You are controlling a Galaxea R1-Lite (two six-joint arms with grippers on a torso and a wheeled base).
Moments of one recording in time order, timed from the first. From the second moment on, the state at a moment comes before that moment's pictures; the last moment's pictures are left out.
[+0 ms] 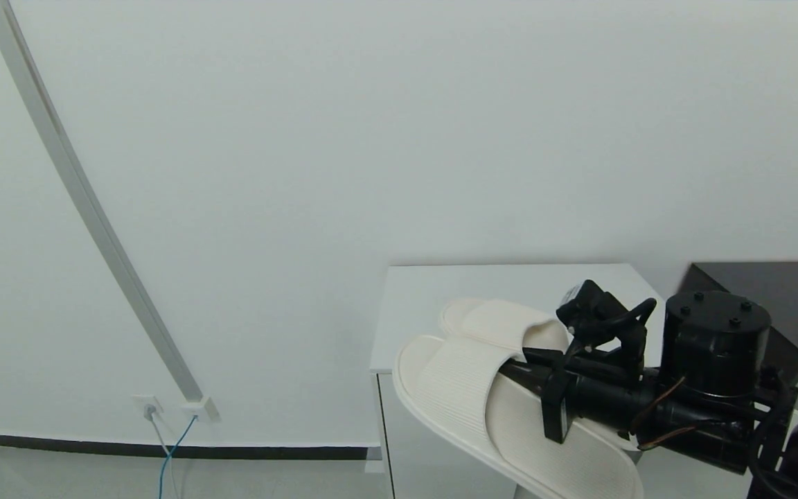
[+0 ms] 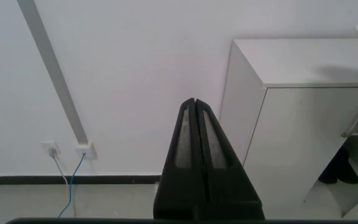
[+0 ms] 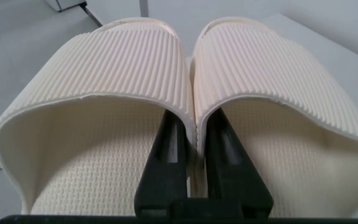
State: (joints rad) left arm 0.00 0.00 0.00 0.00 0.03 0.00; right arm 0.69 1.73 -0.53 -1.03 0.22 -0.09
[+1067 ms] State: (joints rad) left arm 0.00 0.00 0.00 0.00 0.03 0.00; right arm 0.69 1.73 -0.49 -1.03 0.22 -0.09
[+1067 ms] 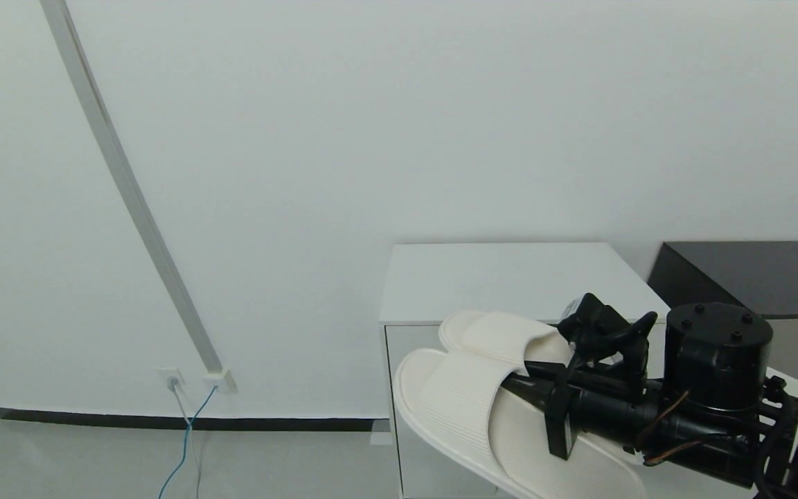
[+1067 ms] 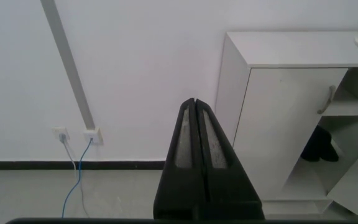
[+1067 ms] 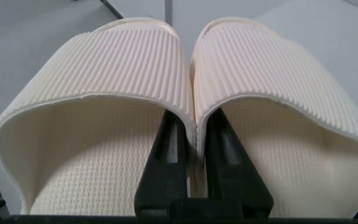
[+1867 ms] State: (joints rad) left arm 0.00 0.00 0.00 0.00 0.04 0.00; right arm 0.69 1.73 -0.49 -1.03 0.21 -0.09
